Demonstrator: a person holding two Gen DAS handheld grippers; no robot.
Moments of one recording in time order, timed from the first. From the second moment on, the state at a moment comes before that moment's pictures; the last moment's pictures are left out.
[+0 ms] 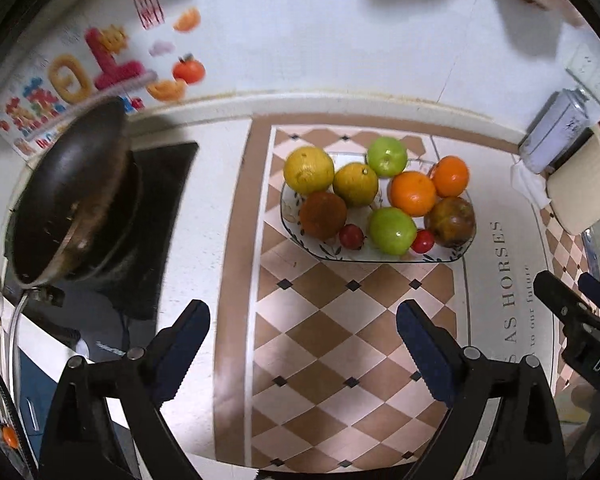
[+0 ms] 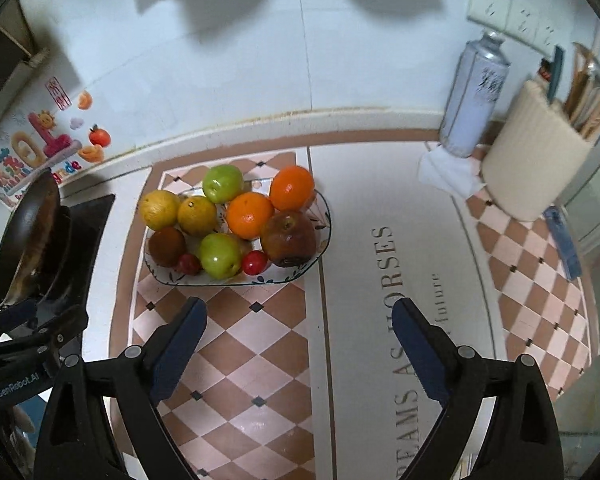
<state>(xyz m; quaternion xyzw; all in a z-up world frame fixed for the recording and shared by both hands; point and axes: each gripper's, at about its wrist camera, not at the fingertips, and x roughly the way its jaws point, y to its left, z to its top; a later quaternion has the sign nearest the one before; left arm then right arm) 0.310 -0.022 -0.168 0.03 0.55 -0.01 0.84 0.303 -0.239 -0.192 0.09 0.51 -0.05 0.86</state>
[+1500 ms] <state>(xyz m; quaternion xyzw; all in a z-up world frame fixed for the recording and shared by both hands) 0.081 -0.030 -0.021 0.01 0.38 -0.01 0.93 0.061 -0.225 -0.021 0.04 0.35 0.02 0.93</state>
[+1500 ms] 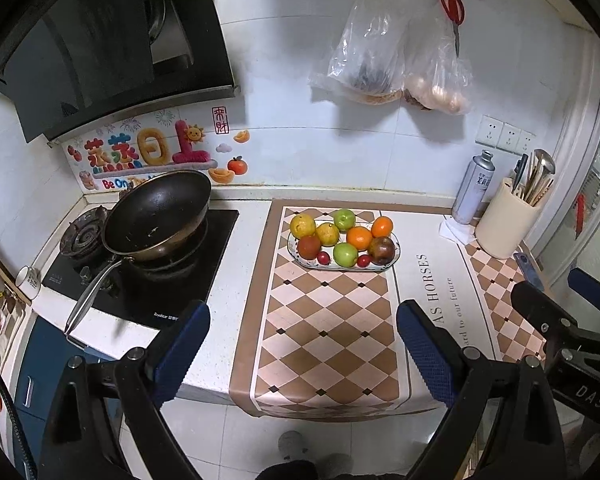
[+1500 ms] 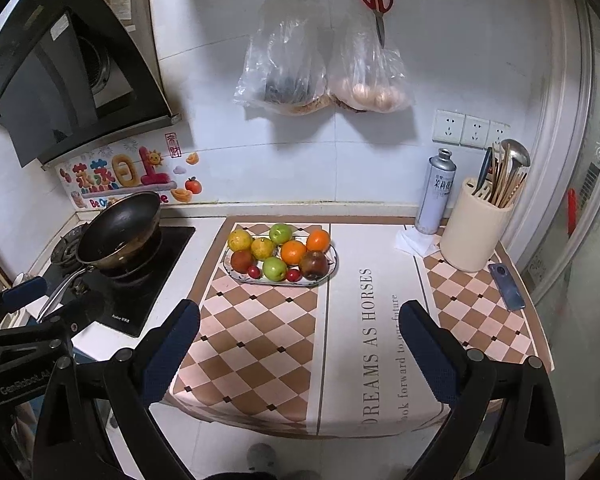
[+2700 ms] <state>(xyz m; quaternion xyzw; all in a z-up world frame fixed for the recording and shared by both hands) 0.211 -0.020 -0.076 0.02 0.43 0.03 0.90 0.222 -0.224 -0.086 0.02 0.43 0.00 0.90</state>
